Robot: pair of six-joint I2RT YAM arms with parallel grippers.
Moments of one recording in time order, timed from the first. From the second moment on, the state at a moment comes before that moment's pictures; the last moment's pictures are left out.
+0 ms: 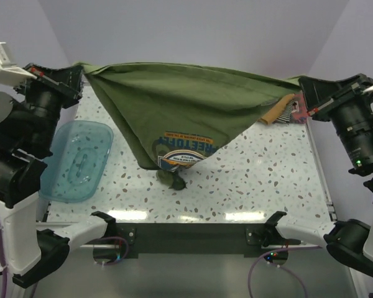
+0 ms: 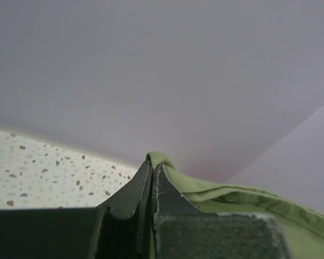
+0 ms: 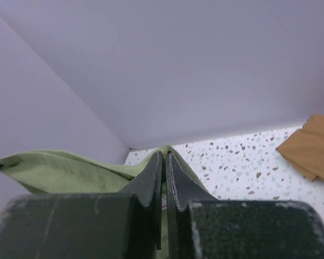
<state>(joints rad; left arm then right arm) -0.38 1.09 2.01 -0.79 -0.35 -0.55 0.71 1.10 2.17 -0.93 0.51 0.46</state>
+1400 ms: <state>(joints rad) 0.06 1.57 1.94 0.18 0.30 -0.76 0.00 1.58 2.04 -0.13 -0.33 0.74</state>
